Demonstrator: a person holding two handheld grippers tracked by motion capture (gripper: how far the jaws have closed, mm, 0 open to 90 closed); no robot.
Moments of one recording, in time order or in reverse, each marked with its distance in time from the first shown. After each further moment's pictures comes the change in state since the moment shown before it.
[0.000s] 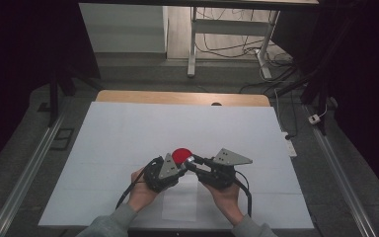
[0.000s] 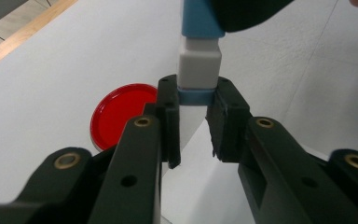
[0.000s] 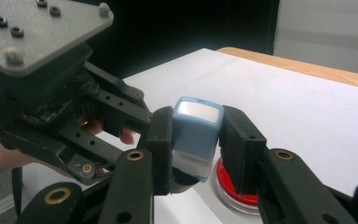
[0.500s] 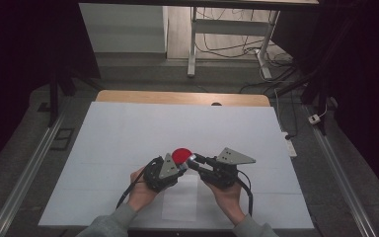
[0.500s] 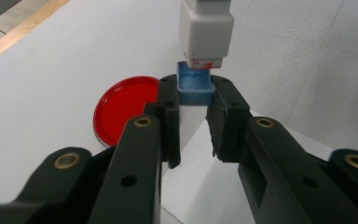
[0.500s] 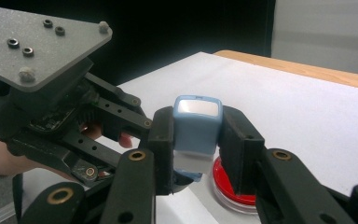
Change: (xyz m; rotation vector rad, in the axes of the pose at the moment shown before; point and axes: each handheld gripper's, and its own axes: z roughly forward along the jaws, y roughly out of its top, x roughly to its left) left arm 0.003 -0.002 0.000 -0.013 -0.005 -0.031; right arm -0.004 0.000 -0.004 -0.007 -0.005 0.018
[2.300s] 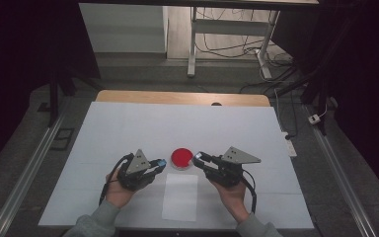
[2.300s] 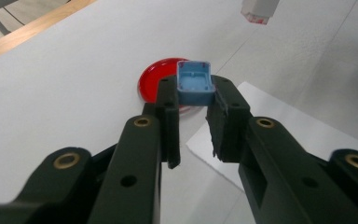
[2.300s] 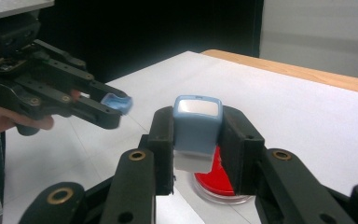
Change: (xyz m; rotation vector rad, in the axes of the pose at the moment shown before) left arm 0.033 -0.034 -0.055 -0.055 0.005 -0.139; right arm -0.011 -0.001 -0.009 0.002 -0.041 -0.015
